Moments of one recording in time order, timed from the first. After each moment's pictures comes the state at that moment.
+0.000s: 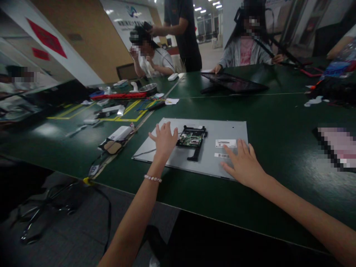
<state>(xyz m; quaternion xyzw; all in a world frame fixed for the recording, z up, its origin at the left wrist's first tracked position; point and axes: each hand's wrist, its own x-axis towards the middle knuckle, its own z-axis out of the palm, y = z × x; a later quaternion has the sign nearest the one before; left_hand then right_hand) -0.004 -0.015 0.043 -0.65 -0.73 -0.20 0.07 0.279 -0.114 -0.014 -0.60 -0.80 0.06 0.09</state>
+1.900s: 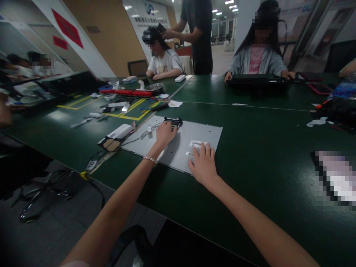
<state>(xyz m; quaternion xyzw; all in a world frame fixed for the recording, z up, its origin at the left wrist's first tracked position) -0.035 0.073 0.024 -0.66 -0.73 -0.13 0.11 0.172 -0.063 0.007 -0.57 -0.81 0.10 0.12</state>
